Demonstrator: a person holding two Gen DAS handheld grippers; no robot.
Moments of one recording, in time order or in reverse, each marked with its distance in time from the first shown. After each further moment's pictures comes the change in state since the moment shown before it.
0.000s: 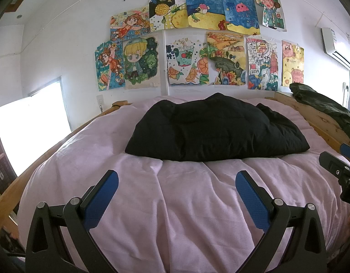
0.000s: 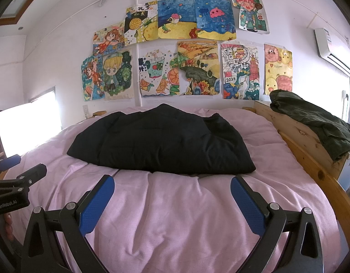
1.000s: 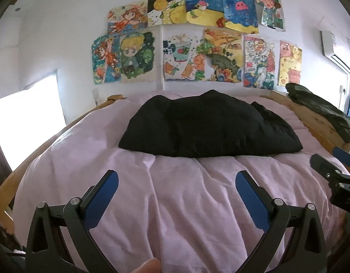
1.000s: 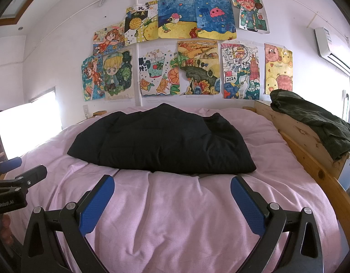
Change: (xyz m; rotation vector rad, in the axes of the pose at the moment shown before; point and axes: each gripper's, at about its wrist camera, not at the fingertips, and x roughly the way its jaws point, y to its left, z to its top) left arm -0.008 0.011 -0.006 -0.007 0.031 -0.052; right arm 0.000 0.001 0.001 0.002 0.001 -0.001
